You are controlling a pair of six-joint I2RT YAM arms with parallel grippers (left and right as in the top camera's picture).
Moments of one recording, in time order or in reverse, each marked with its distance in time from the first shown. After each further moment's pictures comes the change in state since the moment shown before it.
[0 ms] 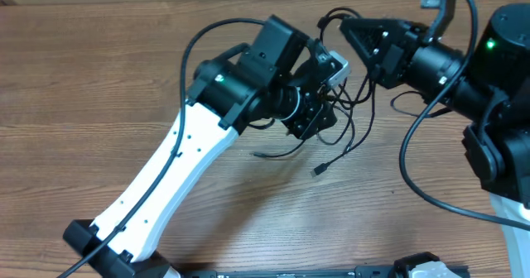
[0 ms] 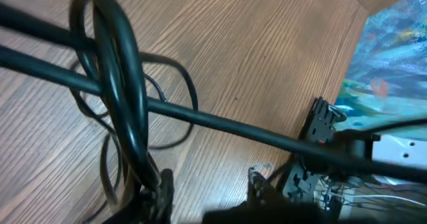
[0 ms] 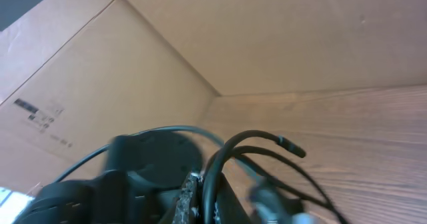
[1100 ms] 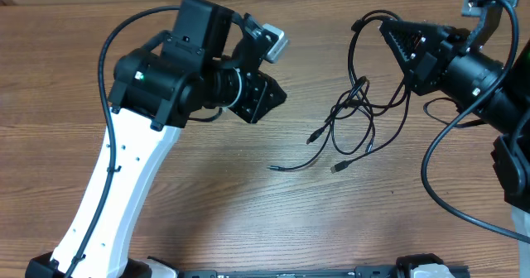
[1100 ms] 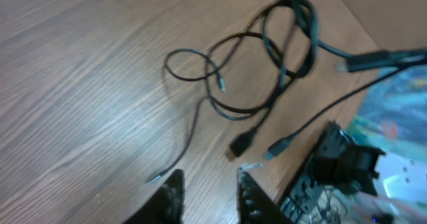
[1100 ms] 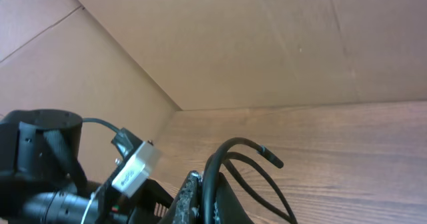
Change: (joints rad) left arm 0.201 -0.106 0.059 -0.146 0.024 0.003; right arm -0.156 -0.054 0.000 -0.095 0.014 -0.130
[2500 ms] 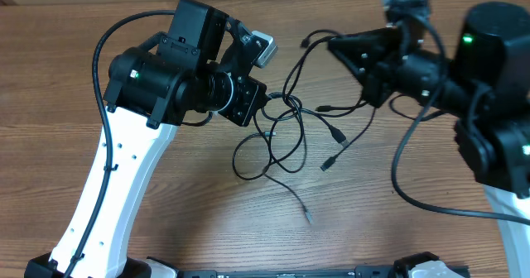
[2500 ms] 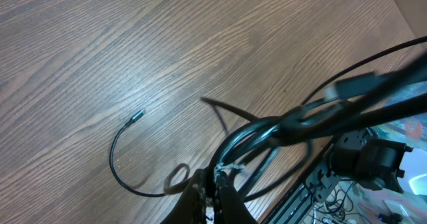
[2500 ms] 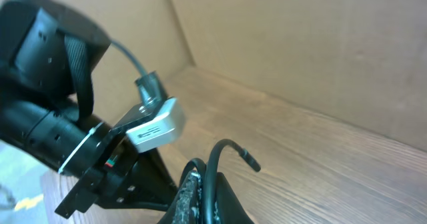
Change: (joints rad) left arm 0.040 0.000 0.000 -0.090 -0.087 0.000; right arm 0.134 0.071 0.000 -0.003 -0.055 -0.382
